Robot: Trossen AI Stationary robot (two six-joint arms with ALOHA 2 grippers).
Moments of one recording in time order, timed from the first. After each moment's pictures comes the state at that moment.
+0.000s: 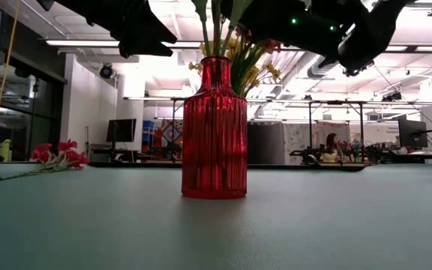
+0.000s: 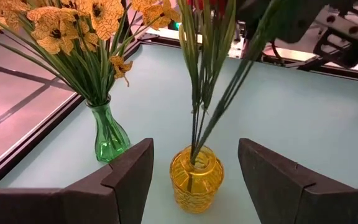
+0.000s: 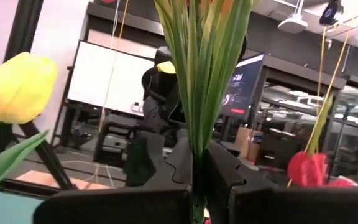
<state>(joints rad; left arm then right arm) 0.01 1.08 0.74 -0.06 -0.28 -0.13 -0.06 1.67 0.73 1.31 -0.07 -0.26</state>
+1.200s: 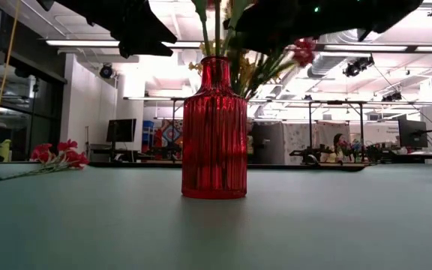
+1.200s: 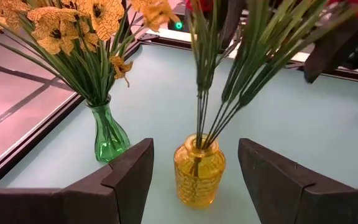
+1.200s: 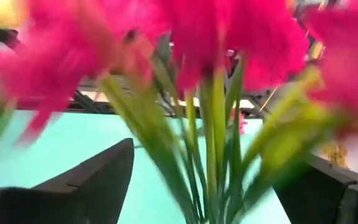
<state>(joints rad) 0.01 1.08 0.74 -0.05 -0.28 -0.14 0.04 1.41 0.73 0.58 0.18 -0.11</state>
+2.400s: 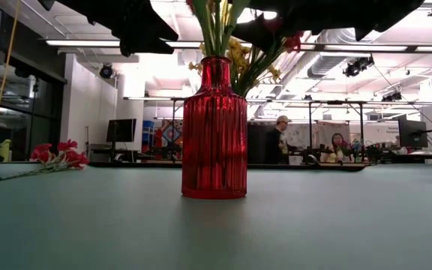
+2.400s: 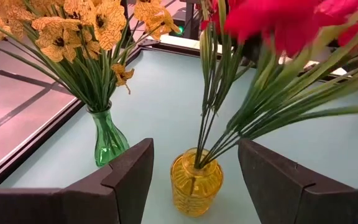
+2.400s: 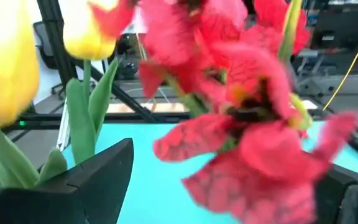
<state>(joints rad) 0.01 1.08 0.74 -0.03 -0.28 -0.14 0.06 1.42 0.73 0.60 -0.01 0.03</state>
